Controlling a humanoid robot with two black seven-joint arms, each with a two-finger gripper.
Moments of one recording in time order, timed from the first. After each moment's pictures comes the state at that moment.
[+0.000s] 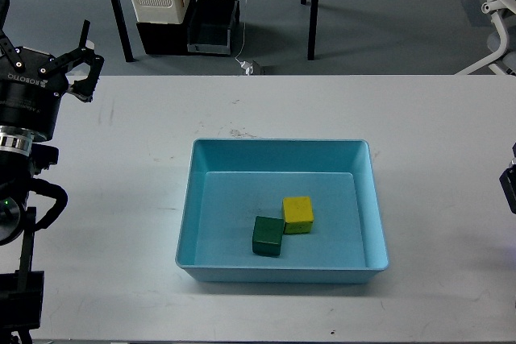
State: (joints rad) left arm -0.04 -0.04 -1.75 -1.72 0.24 -0.18 0.13; right arm -0.25 0.00 1.83 1.60 0.16 0.29 -0.20
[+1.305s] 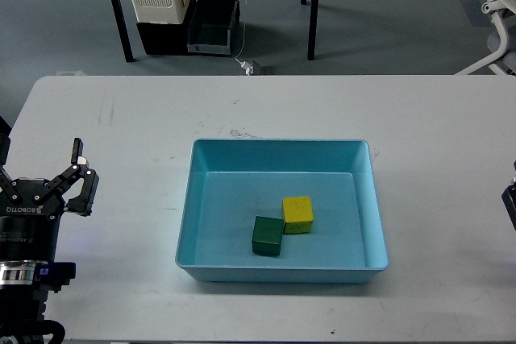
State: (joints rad) left arm 0.41 -0.04 -1.60 -1.76 -0.06 -0.45 -0.01; right arm -0.34 0.00 1.83 1.66 0.15 0.30 -0.21
